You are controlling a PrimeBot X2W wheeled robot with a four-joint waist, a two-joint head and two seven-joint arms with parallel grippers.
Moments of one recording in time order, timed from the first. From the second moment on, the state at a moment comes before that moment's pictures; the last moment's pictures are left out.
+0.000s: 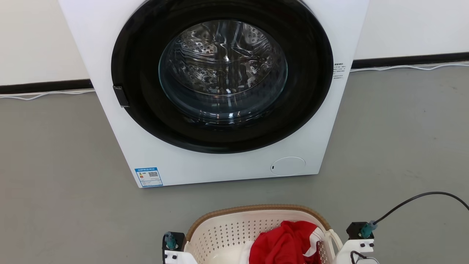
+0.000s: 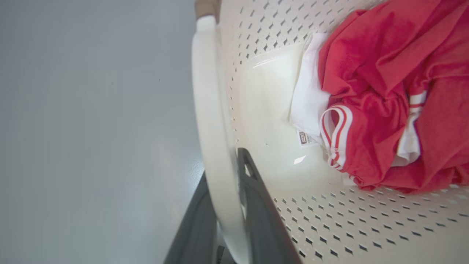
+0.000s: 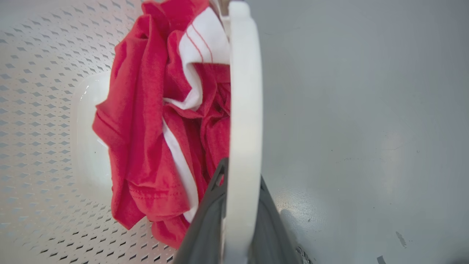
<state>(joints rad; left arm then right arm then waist) -0.46 0.05 -1.14 1.16 -1.09 0.10 0.13 -0.48 -0.06 0.57 1.31 0.66 0.12 0.24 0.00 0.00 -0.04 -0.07</state>
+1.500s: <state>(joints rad) -0.47 0.05 -1.23 1.17 -1.17 0.10 0.12 -0.48 -0.06 0.63 1.31 0.72 0.12 0.23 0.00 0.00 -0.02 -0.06</state>
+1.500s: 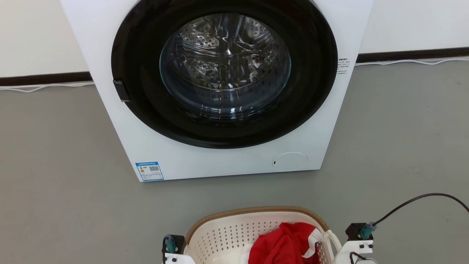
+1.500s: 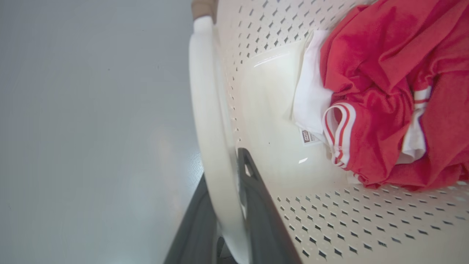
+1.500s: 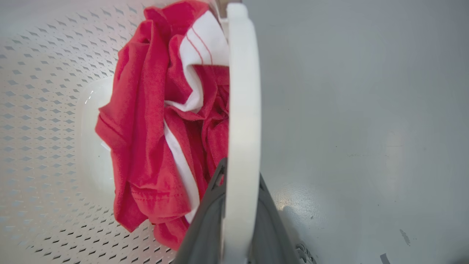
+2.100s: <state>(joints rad) -0.62 0.05 -1.23 1.22 -1.17 0.11 0.02 -0.60 -0.08 0.70 1.26 0.80 0.12 0.10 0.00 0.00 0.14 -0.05</state>
